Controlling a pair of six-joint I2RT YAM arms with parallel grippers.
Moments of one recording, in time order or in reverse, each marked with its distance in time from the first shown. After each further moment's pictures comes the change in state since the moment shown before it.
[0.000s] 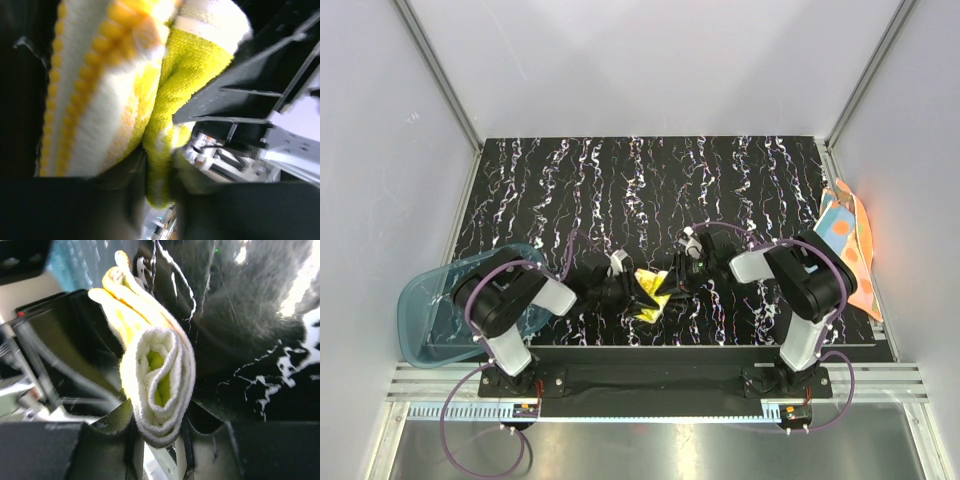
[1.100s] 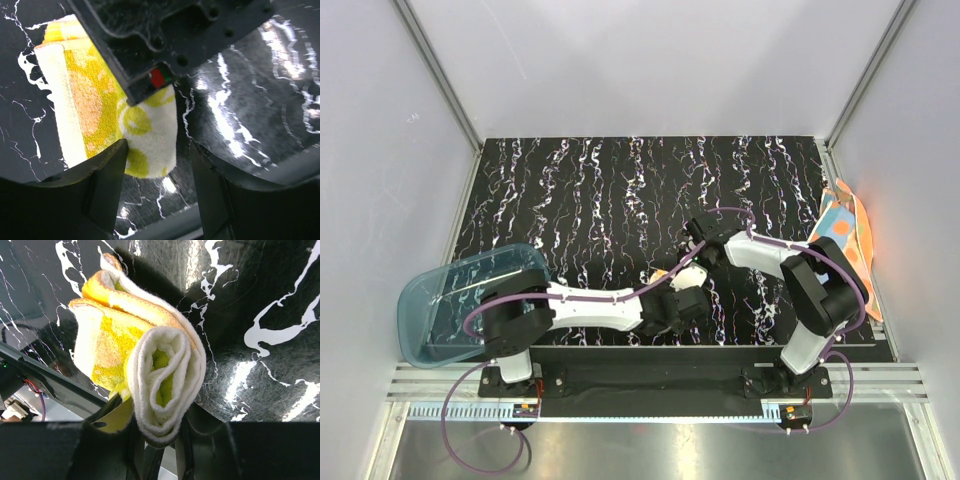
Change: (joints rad) left arm -0.619 0.027 0.680 -1.109 -1.086 0.641; right arm 0.067 -0.114 0.264 -0.743 0.396 -0.181
